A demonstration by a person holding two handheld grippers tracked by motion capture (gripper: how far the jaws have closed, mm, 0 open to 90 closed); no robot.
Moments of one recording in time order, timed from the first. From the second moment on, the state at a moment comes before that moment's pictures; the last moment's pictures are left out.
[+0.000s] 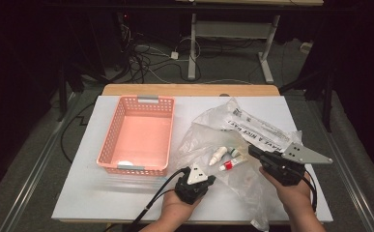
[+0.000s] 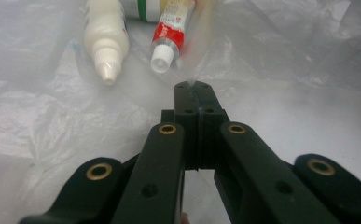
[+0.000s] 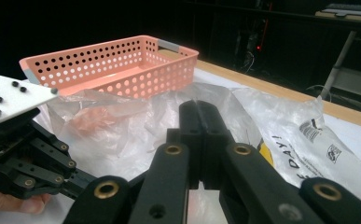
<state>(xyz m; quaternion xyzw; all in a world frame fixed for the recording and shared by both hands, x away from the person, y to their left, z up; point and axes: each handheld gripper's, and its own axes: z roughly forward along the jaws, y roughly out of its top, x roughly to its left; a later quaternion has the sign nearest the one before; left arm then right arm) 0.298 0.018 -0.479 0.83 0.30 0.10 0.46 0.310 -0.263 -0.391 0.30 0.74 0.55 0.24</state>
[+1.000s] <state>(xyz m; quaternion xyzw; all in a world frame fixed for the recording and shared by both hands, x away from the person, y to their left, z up) 0.325 0.044 -0.400 0.76 0.28 0.24 0.53 0.325 -0.262 -0.374 0.32 0.71 0.57 0.27</state>
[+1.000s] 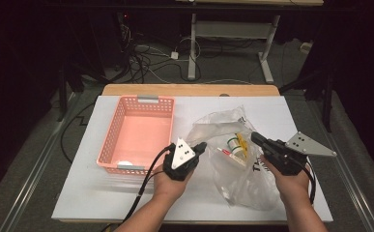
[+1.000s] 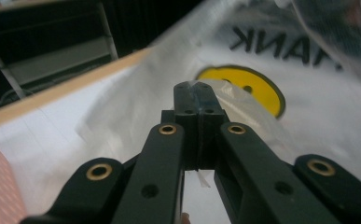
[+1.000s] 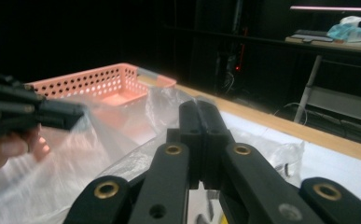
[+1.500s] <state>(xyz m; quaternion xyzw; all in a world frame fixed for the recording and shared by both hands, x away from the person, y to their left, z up) 0.360 0.025 -0.327 0.73 0.26 0.29 0.57 0.355 -0.264 -0.337 0.33 0.67 0.58 0.31</state>
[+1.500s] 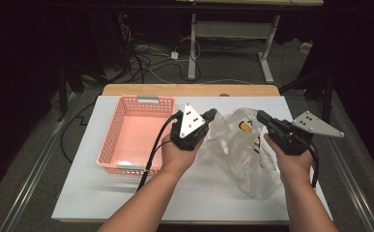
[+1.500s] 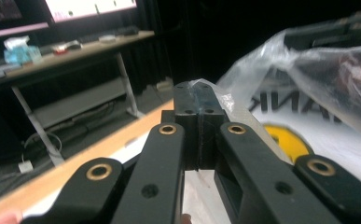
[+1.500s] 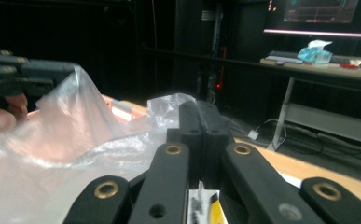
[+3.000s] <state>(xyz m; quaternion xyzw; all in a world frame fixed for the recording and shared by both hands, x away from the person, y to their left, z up) 0.414 0.013 -0.279 0.68 0.28 0.31 0.60 0.408 -0.290 -0.279 0.36 0.63 0.57 0.39</state>
